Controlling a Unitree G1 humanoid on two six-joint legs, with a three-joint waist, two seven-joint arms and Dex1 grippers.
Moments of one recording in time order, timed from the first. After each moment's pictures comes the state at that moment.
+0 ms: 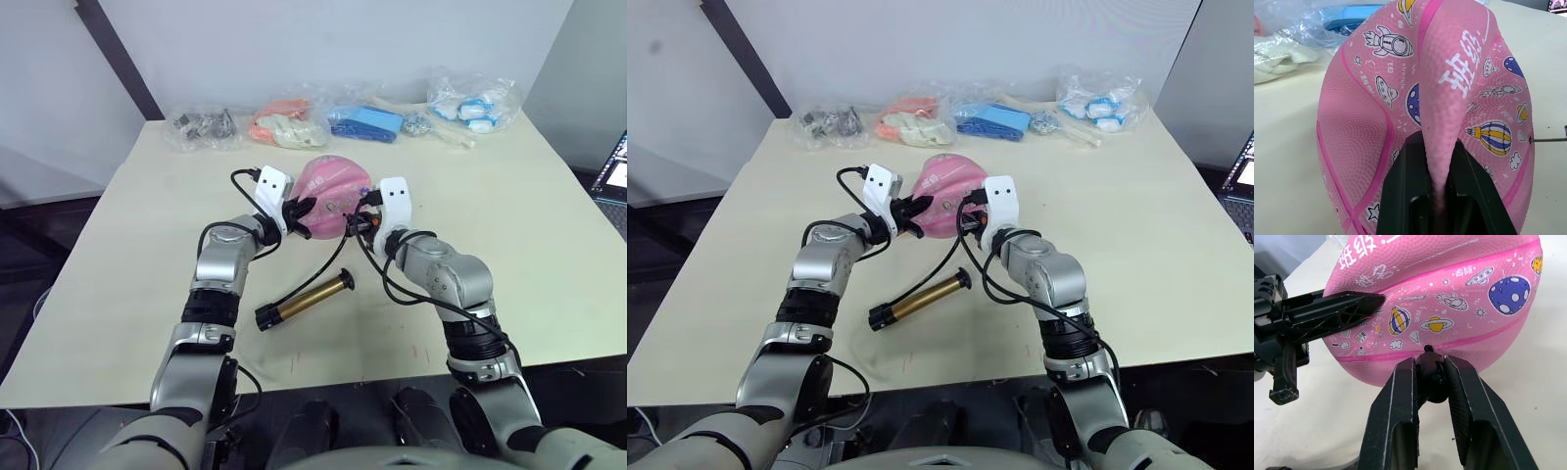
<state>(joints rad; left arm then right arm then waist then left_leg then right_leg) -0.66 0.33 0.03 0.44 -0.14 0.36 -0.63 -0.57 0.05 0.13 -0.06 0.27 0.89 0.15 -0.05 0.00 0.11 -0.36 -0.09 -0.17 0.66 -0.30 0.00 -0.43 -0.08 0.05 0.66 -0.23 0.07</state>
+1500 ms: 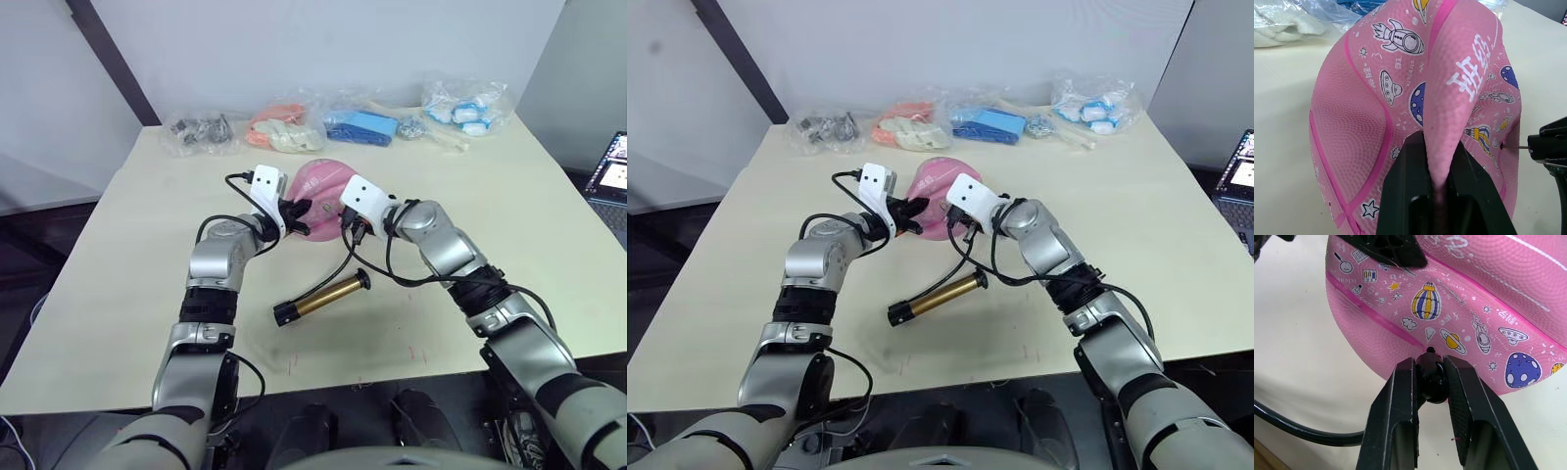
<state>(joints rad) -0.66 0.32 0.07 0.36 -0.22 0.61 -0.55 -0.85 -0.19 0.43 0.36 -0.15 0.53 0.65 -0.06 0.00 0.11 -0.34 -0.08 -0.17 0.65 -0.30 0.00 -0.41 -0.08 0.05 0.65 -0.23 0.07</state>
